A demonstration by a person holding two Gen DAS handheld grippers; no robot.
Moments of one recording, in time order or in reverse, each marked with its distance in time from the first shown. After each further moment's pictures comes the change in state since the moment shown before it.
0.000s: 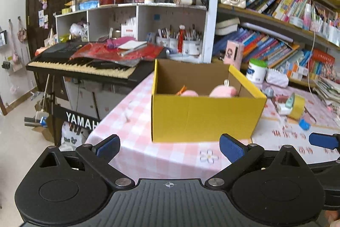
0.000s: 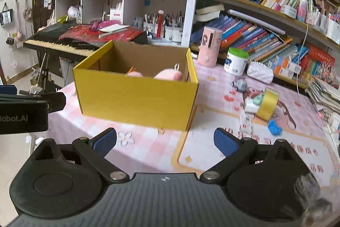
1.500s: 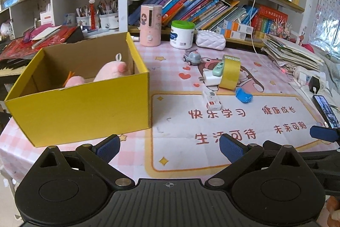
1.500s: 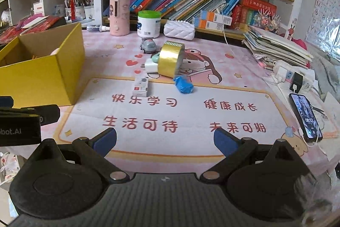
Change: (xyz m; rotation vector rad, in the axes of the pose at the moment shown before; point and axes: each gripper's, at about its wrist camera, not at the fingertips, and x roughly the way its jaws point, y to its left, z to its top) left arm 0.073 -0.176 0.007 0.159 0.164 -0.255; right arm 0.006 -0.178 -0.037 0.205 0.146 -0.253
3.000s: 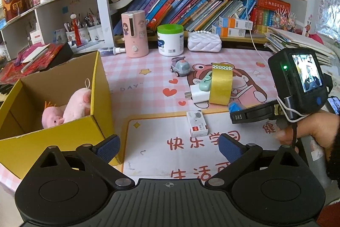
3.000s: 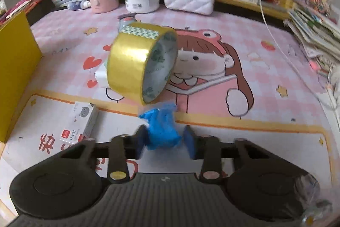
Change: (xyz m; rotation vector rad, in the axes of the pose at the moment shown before) left arm 0.055 -0.069 0.046 0.079 0.003 0.078; right arm 0.217 -0.072 0.085 -0.049 0.179 0.175
